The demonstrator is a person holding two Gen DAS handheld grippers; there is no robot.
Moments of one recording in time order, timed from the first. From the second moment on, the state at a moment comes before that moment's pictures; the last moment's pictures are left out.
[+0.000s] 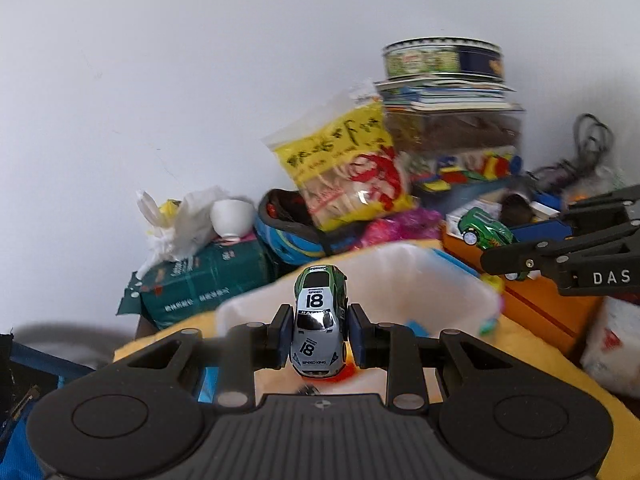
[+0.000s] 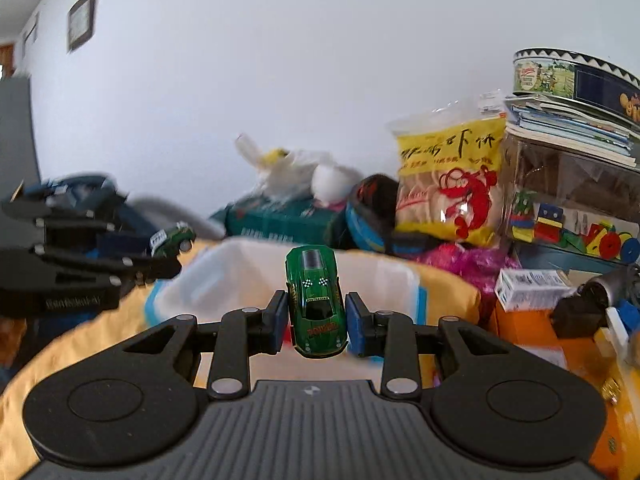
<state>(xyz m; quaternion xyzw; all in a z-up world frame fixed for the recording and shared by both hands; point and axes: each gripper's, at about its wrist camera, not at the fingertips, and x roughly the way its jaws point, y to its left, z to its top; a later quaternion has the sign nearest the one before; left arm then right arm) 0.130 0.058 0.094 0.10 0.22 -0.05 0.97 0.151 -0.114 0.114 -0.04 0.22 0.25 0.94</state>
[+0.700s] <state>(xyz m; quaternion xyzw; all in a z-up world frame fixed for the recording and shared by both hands) 0.060 0.040 0.040 0.11 0.29 -0.10 0.94 0.121 -0.115 0.081 -0.04 0.26 0.28 0.92</state>
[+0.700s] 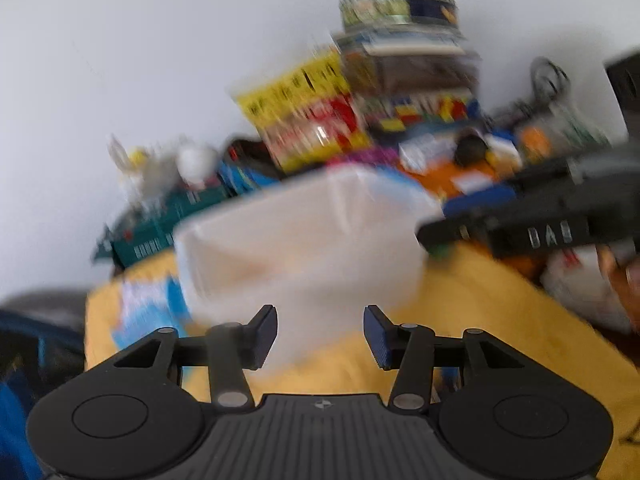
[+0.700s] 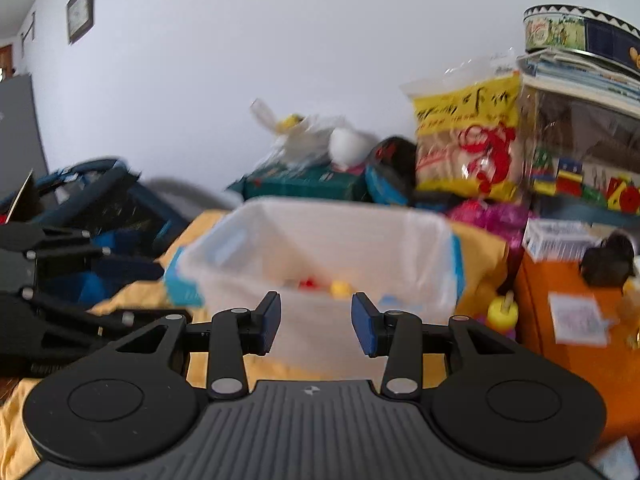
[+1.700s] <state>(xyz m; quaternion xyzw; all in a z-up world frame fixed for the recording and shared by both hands) 0.006 -0.005 -0.075 0.03 0.42 -0.16 0.89 -0.006 -0.104 -0.045 -0.17 0.40 0.29 0.85</state>
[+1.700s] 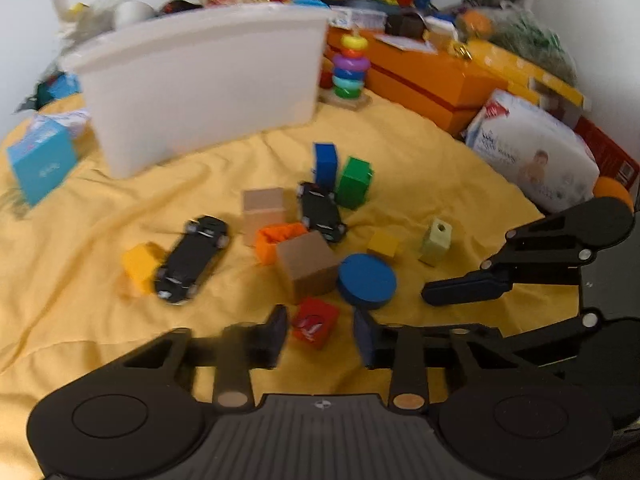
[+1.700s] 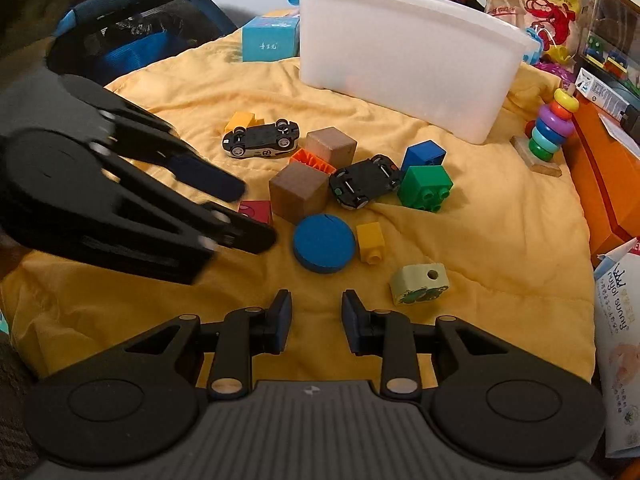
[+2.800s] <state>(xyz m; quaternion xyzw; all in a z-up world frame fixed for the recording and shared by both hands) -0.029 0.034 -0.022 0.02 0.36 -0.13 0.92 0.010 -0.103 -0.015 -0.18 0.37 0.30 0.86</state>
